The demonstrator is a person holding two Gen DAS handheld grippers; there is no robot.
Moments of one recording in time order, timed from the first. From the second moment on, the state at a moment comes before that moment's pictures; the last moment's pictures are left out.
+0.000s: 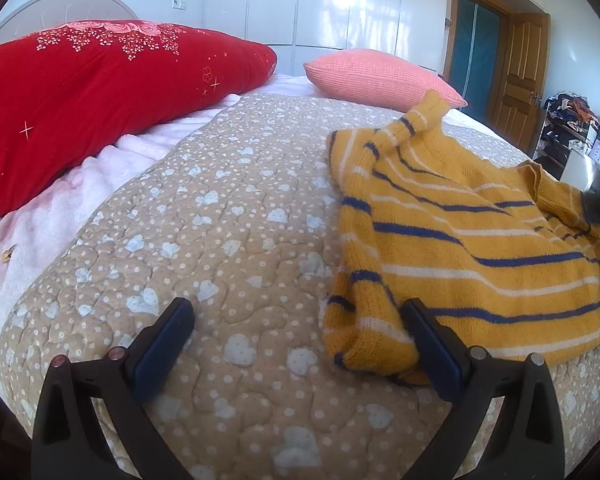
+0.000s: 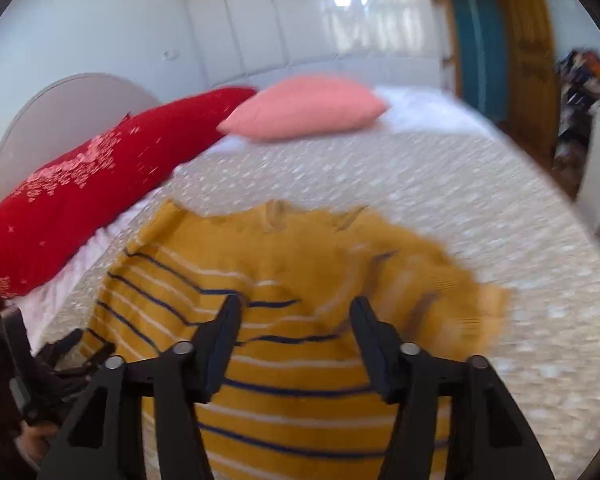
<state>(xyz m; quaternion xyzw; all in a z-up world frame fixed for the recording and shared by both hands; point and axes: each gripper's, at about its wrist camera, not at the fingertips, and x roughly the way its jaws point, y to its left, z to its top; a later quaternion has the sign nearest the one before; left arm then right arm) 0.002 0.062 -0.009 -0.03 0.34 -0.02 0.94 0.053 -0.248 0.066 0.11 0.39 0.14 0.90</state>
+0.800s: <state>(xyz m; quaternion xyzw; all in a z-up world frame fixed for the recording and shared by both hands) 0.001 0.062 -0.008 -0.03 0.34 -0.02 0.94 0.036 -0.346 0.088 0.19 0.35 0.03 0.92</state>
